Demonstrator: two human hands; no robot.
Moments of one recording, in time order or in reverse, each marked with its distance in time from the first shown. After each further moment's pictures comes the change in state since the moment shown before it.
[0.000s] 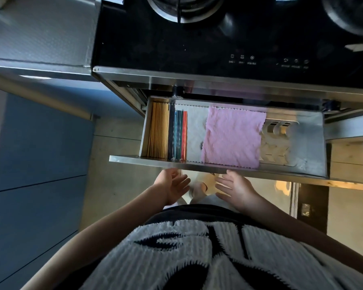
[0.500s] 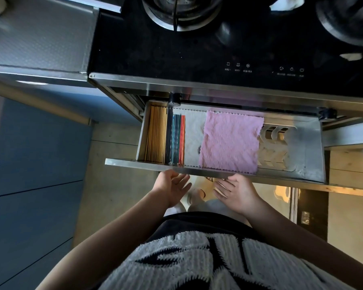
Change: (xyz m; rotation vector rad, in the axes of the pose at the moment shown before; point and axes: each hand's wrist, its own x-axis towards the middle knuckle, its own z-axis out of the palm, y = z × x) left_hand 0.012 0.000 0.016 -0.125 -0.045 0.057; right_hand 0.012 -0.012 -0.009 0.341 -0.046 0.049
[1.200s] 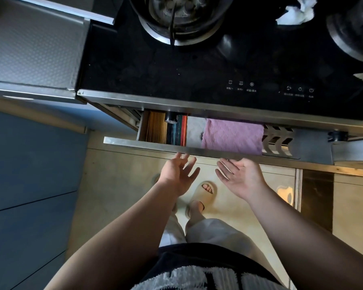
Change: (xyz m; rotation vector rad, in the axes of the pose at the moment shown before) left_hand 0.010 0.047 0.088 -0.094 -0.145 0.172; right_hand 0.020 -0.084 0.064 0.123 -0.080 -0.144
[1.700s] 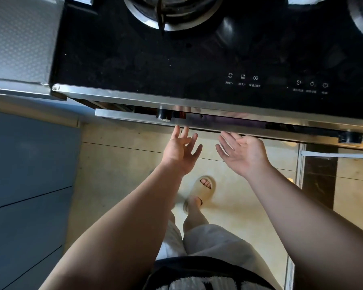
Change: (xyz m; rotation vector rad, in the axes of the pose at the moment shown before) left_hand 0.039 0.017 0.048 0.048 -0.071 0.114; right_hand 0.029 -0.043 0.033 0.002 -0.104 -0.075
